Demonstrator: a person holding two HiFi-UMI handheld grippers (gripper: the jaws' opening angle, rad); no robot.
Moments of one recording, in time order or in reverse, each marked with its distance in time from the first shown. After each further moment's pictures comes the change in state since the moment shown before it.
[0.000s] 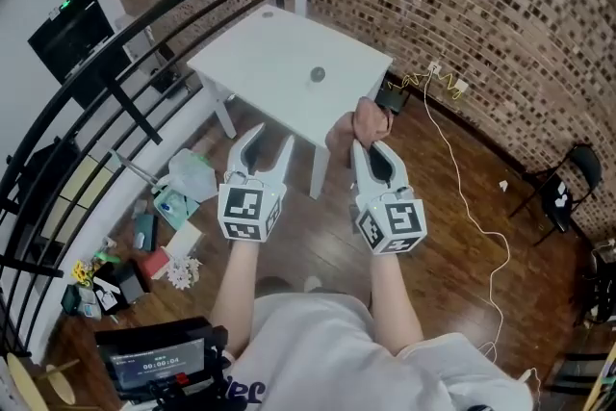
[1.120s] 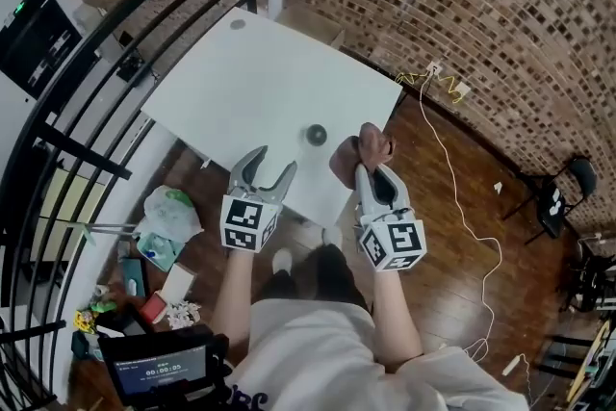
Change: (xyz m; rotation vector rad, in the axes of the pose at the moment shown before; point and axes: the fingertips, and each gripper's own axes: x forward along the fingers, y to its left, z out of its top) left arm 0.280 0.152 -0.152 -0.113 0.260 -0.200; right arm 0.268 -0.133 -0.117 0.019 0.212 -0.144
